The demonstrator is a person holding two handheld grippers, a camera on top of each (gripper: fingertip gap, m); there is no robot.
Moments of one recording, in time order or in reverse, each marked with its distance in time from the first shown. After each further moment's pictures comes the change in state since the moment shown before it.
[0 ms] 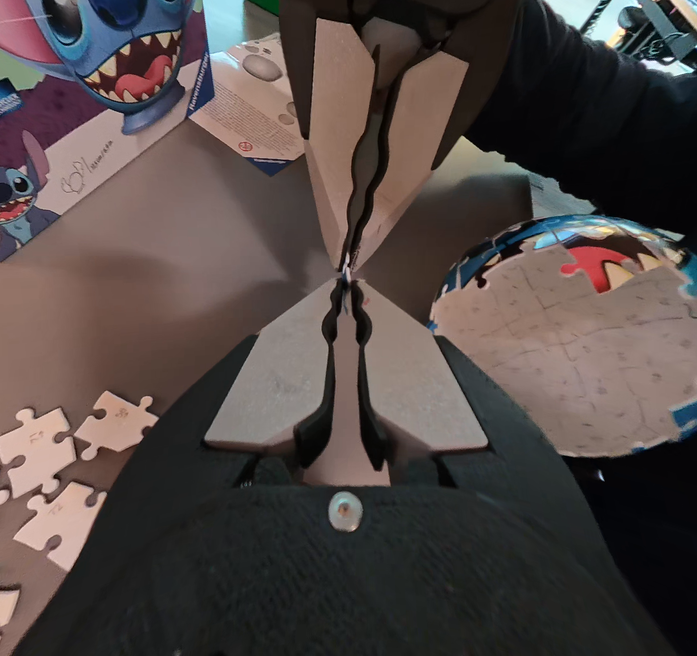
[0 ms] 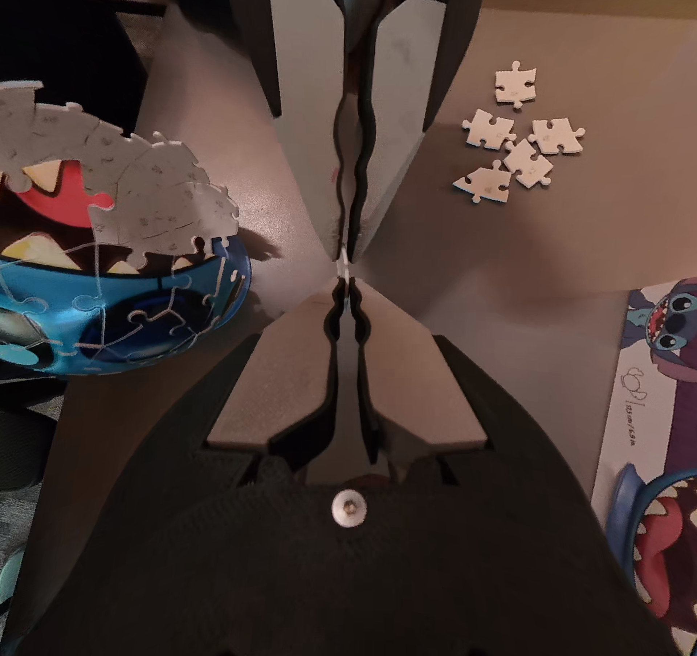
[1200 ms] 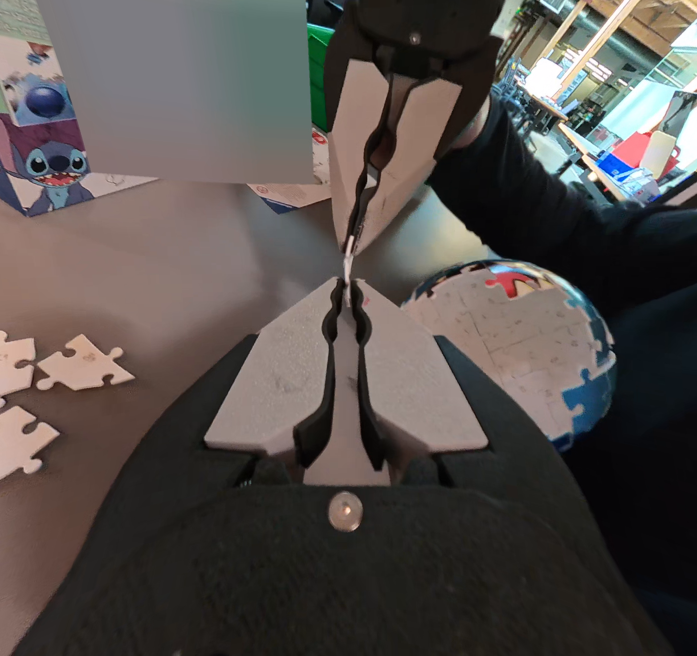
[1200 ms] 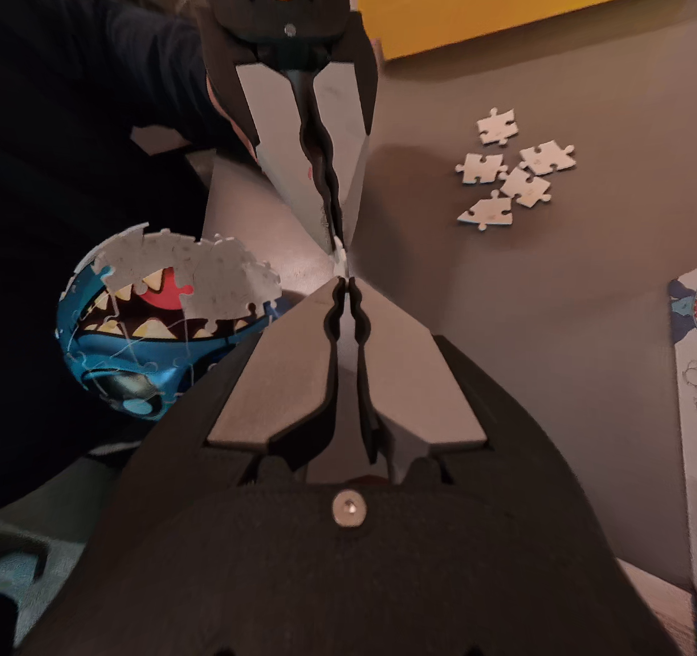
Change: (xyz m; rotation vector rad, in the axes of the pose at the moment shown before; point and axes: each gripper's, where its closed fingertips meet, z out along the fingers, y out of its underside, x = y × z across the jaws) left arm 0.013 -0.010 -0.033 0.271 -0.029 -0.181; right arm -0.007 -0.033 -0.018 0.148 -0.063 0.227
